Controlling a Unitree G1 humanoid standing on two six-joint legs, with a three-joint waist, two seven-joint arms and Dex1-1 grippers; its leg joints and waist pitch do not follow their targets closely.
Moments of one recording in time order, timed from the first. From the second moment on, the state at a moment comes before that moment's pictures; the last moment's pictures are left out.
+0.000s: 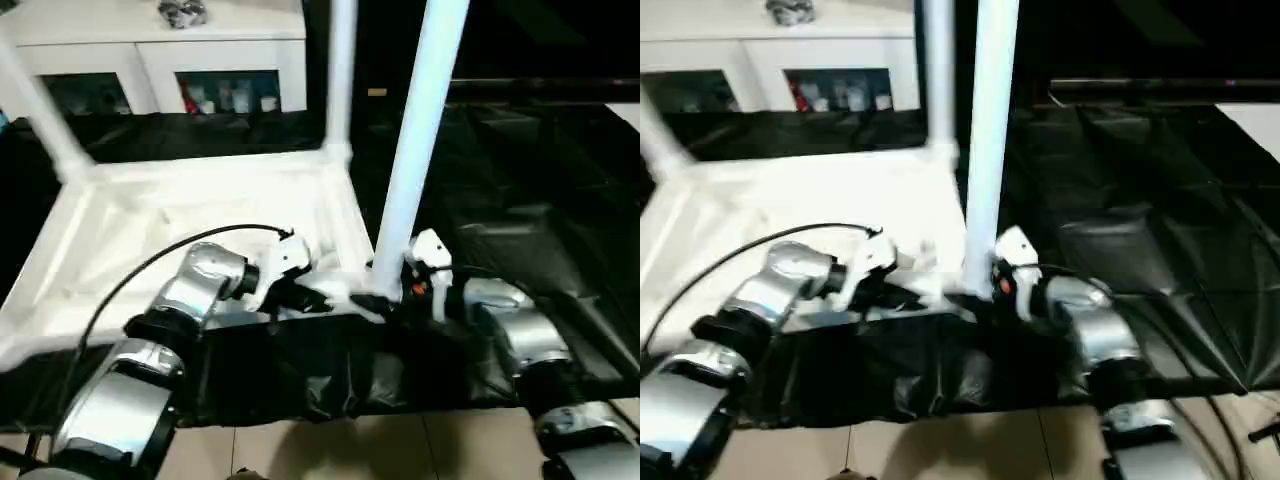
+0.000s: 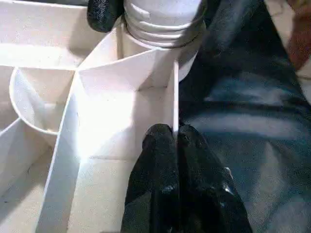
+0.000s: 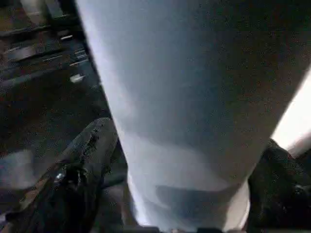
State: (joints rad) left arm -0.75 0.28 -0.24 0.93 0.11 -0.08 -1.37; right arm -0.50 -0.31 0.15 0.59 0.13 0.13 1.18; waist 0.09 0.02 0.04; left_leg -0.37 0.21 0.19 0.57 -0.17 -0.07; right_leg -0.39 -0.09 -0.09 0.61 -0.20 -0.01
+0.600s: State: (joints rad) left arm -0.75 0.29 -0.24 0.93 0.10 -0.07 -1.39; right arm -0.48 -0.29 0.13 0.55 0.15 0.20 1.15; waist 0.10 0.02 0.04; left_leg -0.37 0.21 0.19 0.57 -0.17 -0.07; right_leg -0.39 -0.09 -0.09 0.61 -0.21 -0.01
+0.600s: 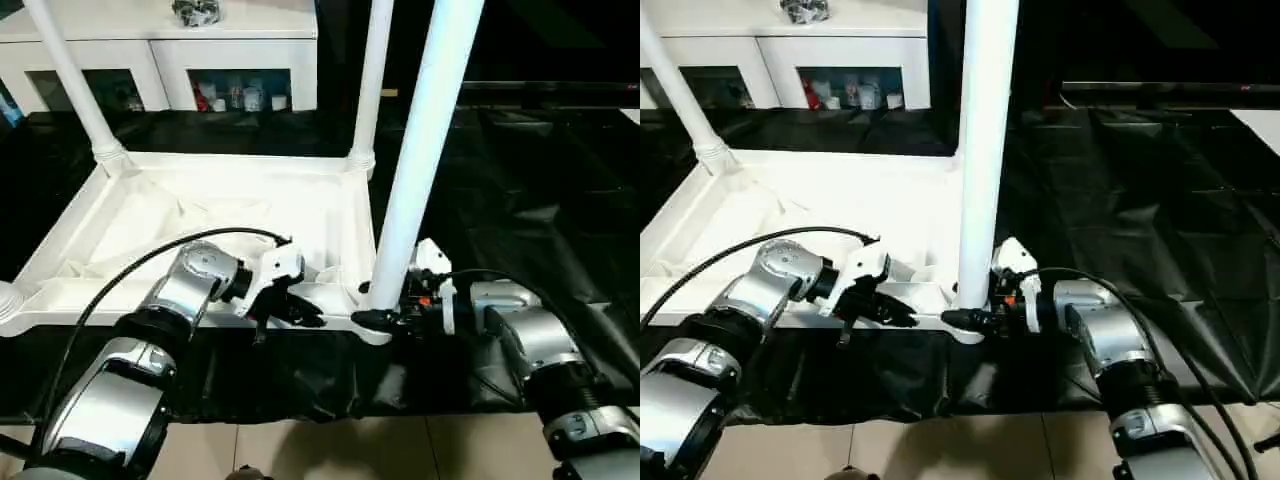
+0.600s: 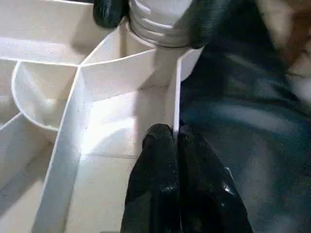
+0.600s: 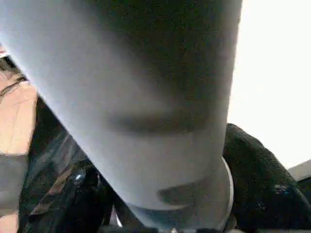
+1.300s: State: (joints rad) left arm -0.77 0.16 -0.18 0.92 0.13 0.08 -0.98; right arm -0.56 -0.06 -0.03 0.75 0.08 0.02 0.46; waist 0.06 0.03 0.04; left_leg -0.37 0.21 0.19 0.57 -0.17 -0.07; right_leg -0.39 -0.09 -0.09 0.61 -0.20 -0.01
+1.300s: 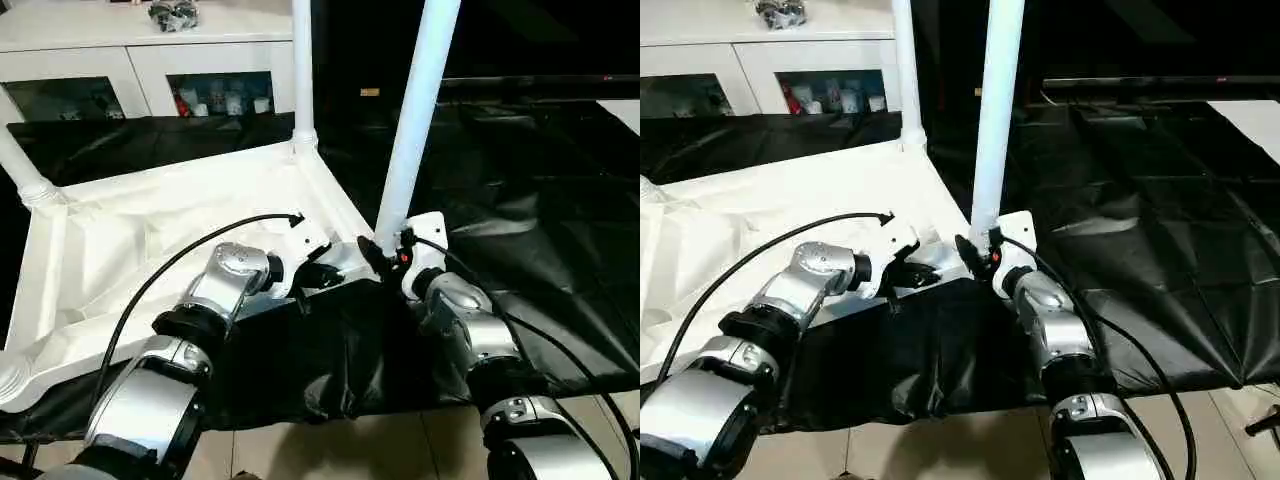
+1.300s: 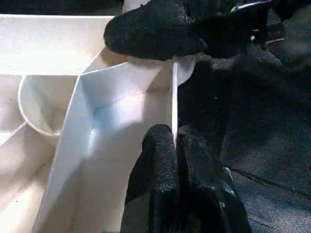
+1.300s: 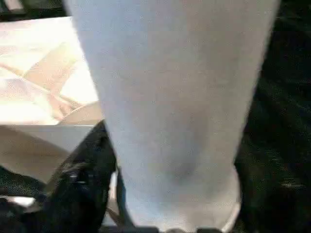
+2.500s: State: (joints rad) left arm -0.72 0.30 -0.25 0.87 0.10 -0.05 -1.44; right arm -0.50 -0.33 0.17 0.56 0.15 0.18 1.26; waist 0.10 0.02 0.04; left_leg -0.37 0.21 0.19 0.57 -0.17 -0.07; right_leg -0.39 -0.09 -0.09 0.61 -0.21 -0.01
